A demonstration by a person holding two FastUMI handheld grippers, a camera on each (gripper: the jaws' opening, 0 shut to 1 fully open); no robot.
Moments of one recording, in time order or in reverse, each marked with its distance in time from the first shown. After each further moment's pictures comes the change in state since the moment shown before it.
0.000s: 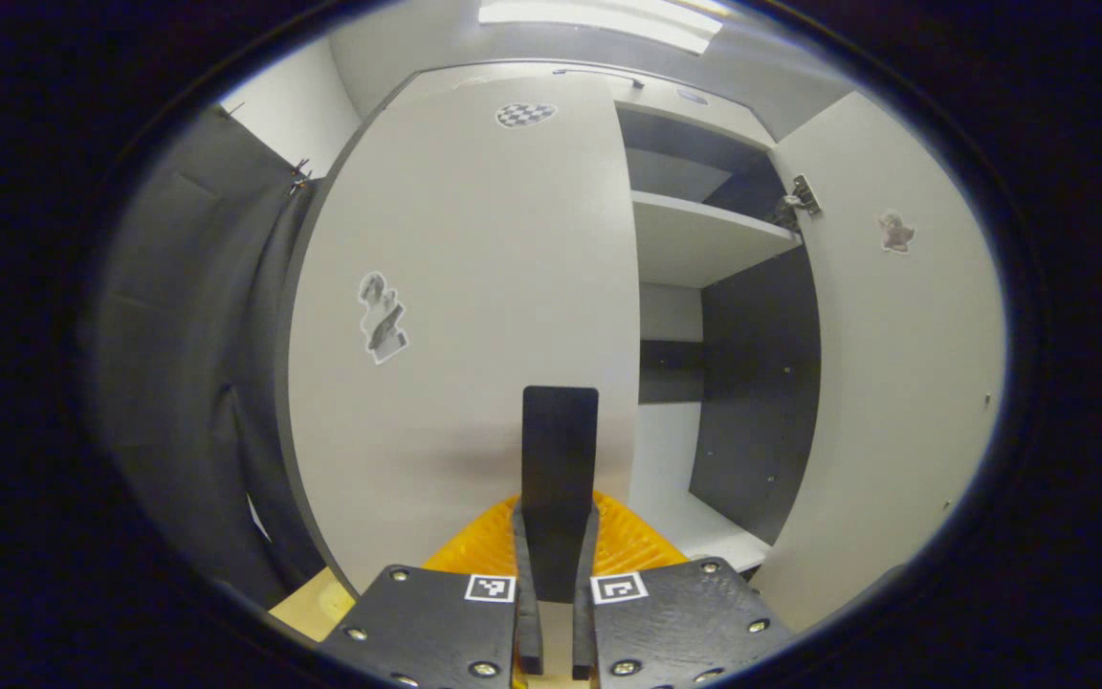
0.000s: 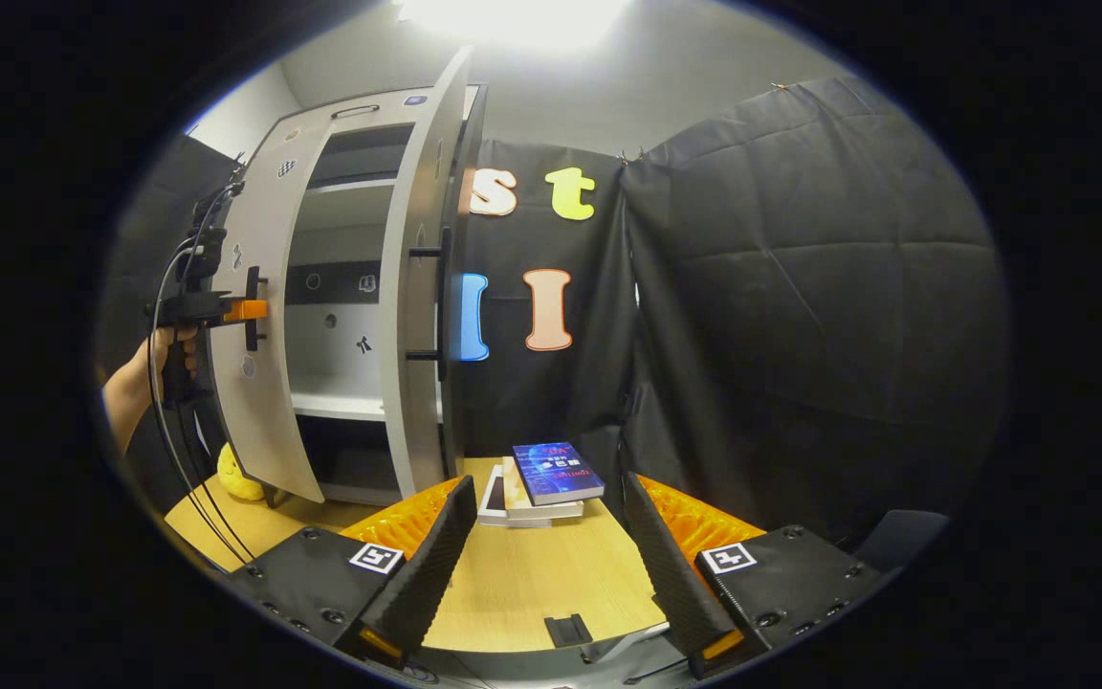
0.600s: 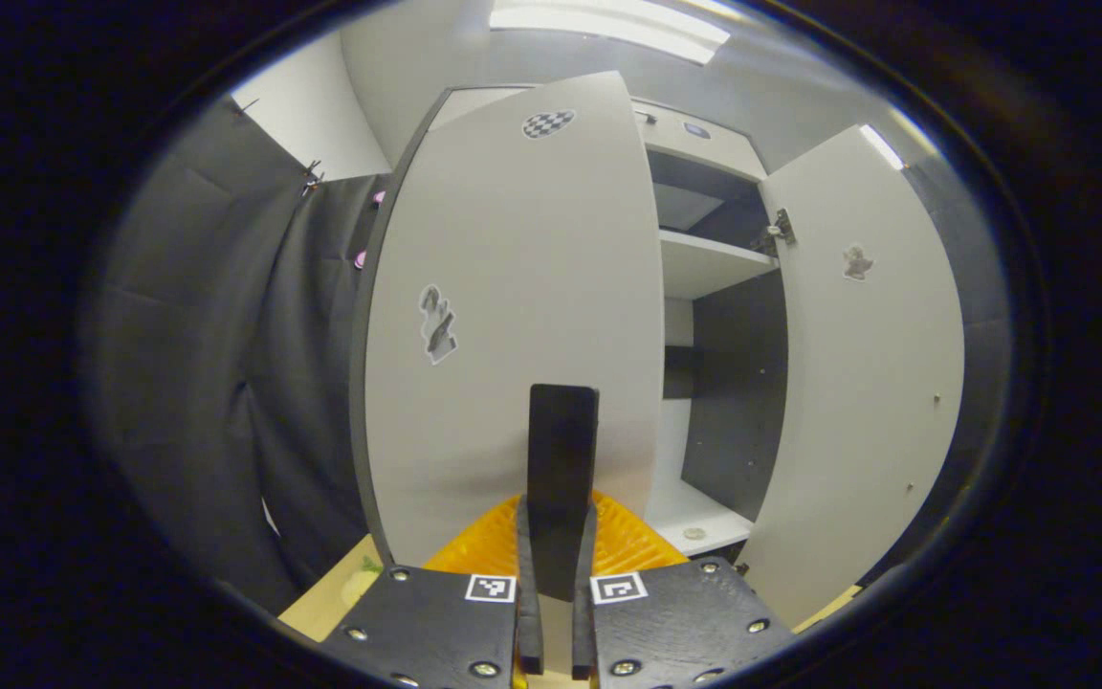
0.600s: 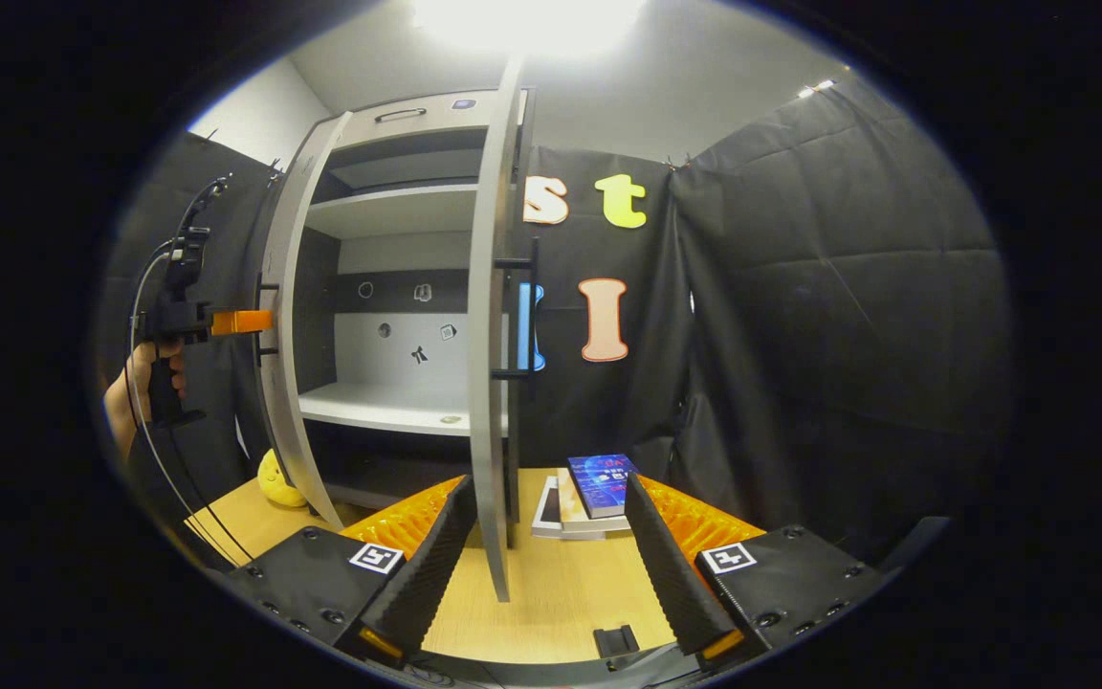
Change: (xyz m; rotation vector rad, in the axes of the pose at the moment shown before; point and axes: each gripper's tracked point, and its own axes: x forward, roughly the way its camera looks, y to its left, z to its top) left arm -0.022 0.020 0.001 -0.008 -0.009 -0.016; right arm 0.012 0.062 0.014 -0.018 -0.028 0.150
